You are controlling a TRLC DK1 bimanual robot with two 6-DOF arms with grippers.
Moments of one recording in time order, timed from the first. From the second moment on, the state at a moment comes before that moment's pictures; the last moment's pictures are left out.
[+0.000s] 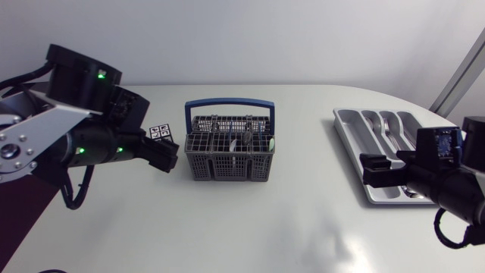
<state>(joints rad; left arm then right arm) -0.49 1.21 0.87 -0.43 -0.19 0.07 0.12 0.80 0.46 -0.19 0.09 0.00</state>
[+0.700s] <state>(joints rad) -0.78 1.65 1.26 -0.55 -0.31 0.07 0.18 1.08 0.66 -0.37 -0.14 -0.10</state>
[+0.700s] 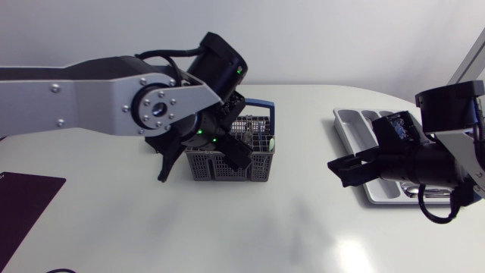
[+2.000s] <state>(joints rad) -0.79 1.91 1.42 -0.56 -0.45 0.05 0.22 1.13 0.66 -0.34 -0.12 -0.10</state>
